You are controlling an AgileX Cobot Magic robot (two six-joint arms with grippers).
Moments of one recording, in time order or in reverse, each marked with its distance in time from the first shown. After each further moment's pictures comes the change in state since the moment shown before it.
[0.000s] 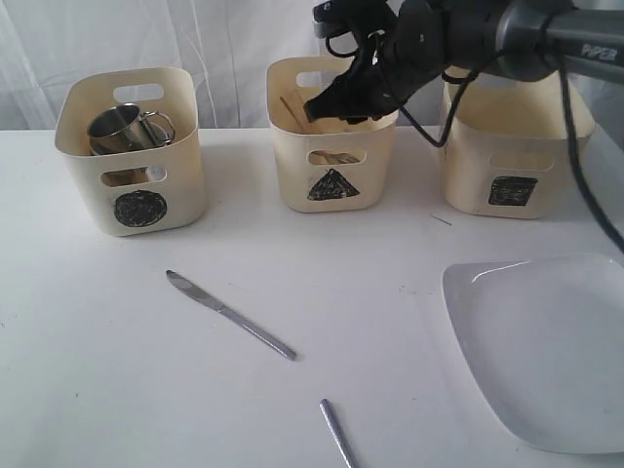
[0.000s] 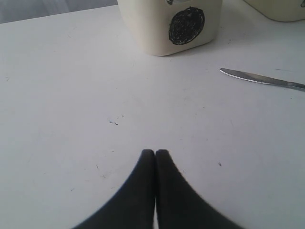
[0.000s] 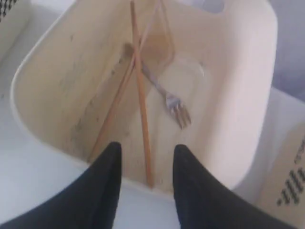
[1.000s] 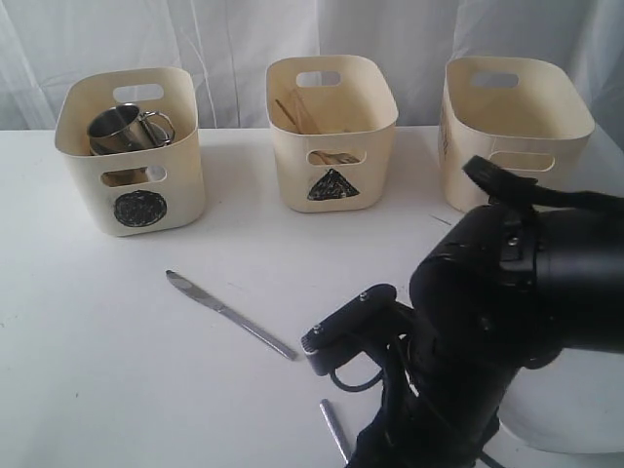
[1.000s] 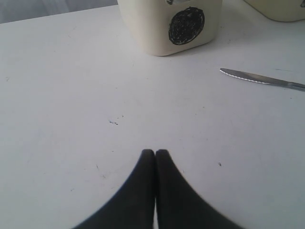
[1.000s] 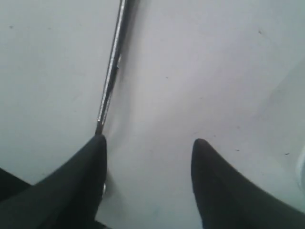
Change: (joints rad) left arm 0.000 0.000 0.000 0.000 0.000 0.000; right arm 0.458 -0.515 0.906 0.100 0.366 0.274
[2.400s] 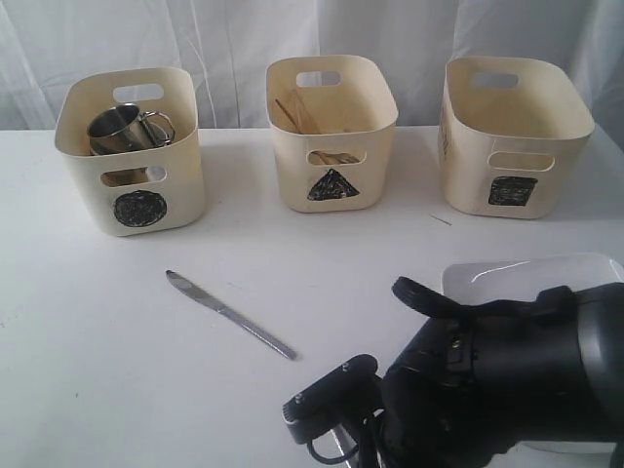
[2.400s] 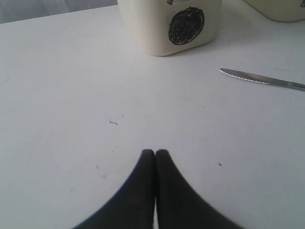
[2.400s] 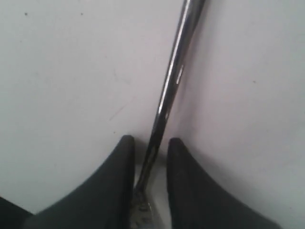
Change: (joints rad) left arm 0.000 0.000 0.000 0.000 0.000 0.000; right arm 0.106 0.136 0.120 0.107 -0.239 0.062
